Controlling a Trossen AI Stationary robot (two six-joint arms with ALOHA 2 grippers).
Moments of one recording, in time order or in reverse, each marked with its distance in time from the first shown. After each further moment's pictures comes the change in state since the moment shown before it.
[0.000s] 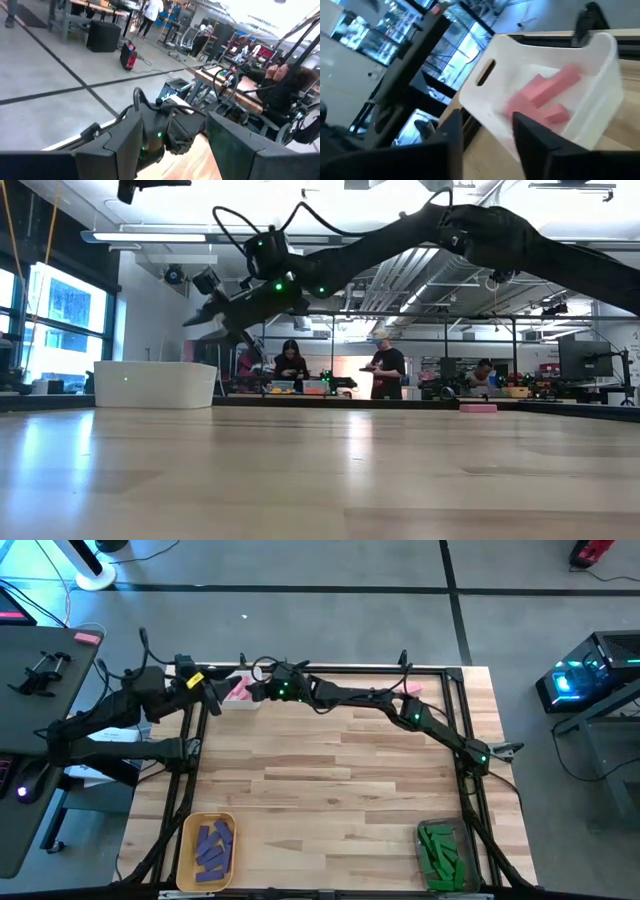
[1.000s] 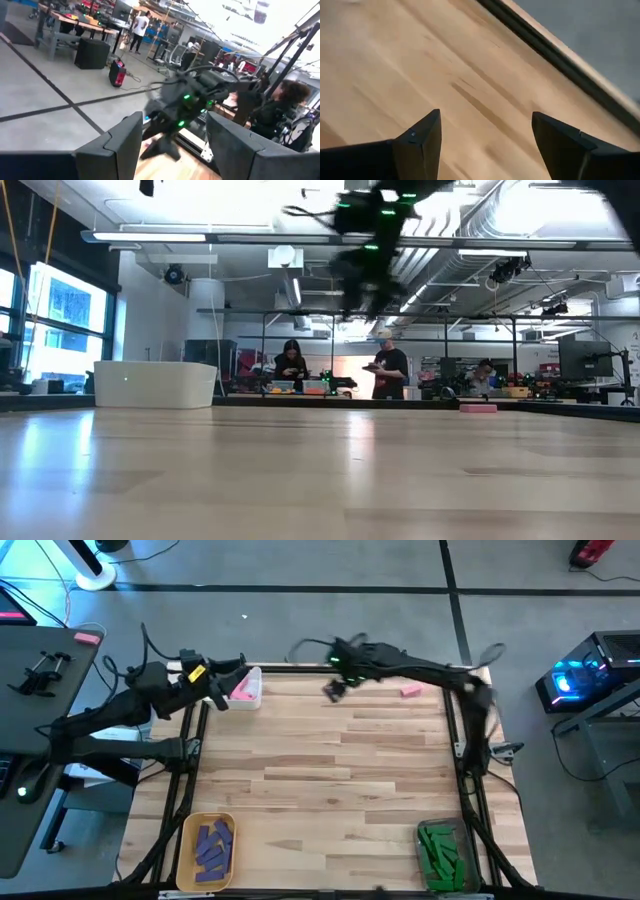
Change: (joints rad) left arm 0.003 0.074 0.000 0.200 0.022 0.034; right arm -0.125 -0.689 -0.486 -1.006 0.174 -0.510
